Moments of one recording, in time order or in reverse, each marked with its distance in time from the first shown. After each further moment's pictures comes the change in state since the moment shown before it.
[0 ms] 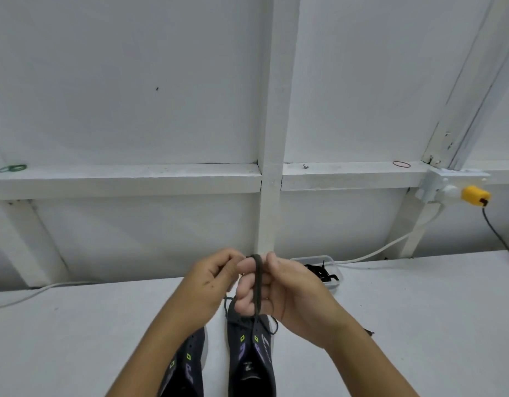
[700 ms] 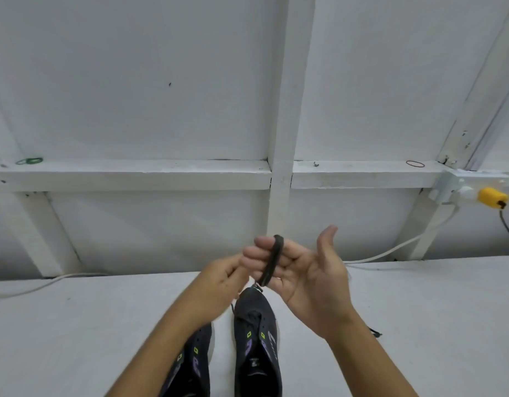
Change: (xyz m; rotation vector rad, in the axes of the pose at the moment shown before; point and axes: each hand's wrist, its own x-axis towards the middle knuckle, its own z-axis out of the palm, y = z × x) left_hand 0.004 -0.011 0.001 0.187 -0.086 -0.086; right_hand 0.011 0.002 -0.014 0.118 0.030 -0.075
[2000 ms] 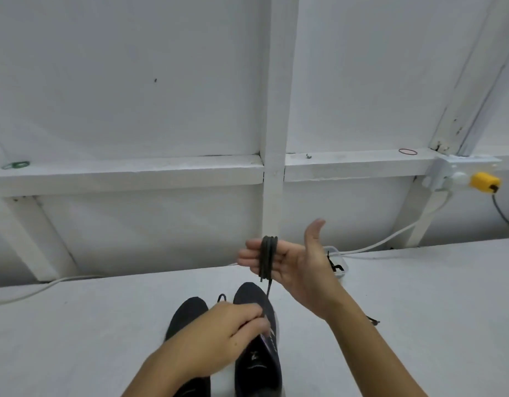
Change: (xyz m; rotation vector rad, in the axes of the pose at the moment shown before) left_hand -0.042 -0.005 0.017 0.378 -0.337 0.055; right_hand 0.007 0.006 -0.025 -0.248 0.105 0.112
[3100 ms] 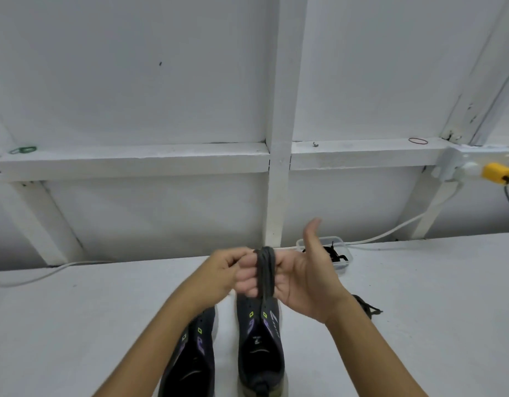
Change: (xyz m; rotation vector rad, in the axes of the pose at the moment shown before) left_hand 0.040 -0.022 -0.015 -0.659 0.209 -0.139; right_hand -0.007 0.014 0.004 0.195 -0.237 0.157
